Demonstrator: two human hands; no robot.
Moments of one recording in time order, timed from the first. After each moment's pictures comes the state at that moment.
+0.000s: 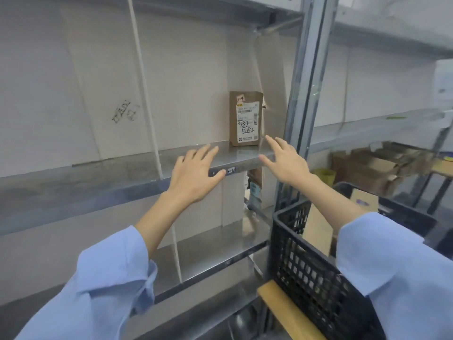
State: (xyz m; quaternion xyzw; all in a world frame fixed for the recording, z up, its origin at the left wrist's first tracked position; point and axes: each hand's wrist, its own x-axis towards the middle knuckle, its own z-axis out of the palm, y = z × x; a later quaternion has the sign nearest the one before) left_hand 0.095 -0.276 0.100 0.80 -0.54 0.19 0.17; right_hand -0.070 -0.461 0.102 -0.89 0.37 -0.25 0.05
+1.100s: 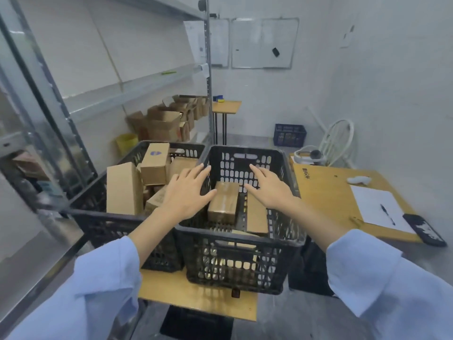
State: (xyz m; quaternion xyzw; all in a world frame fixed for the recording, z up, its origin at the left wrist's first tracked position) left_hand -0.296 -0.384 -0.011 0.50 -0.85 0.03 0.13; right_hand -0.540 -0.363 -0.031 -0.67 0.72 -0.13 0.06
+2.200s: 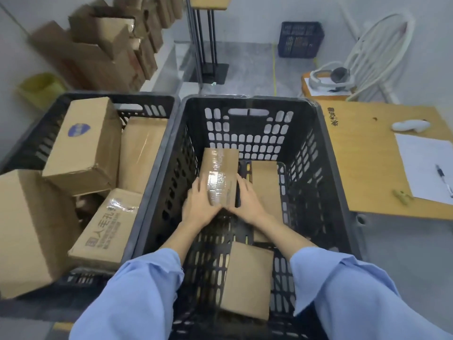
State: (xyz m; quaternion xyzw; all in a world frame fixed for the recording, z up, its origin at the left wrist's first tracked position) left_hand -0.403 -0.600 -0.244 0.61 -0.74 -0.28 0.07; right_hand -0.560 -0.564 -0.274 -0.56 0.74 -0.19 0.32
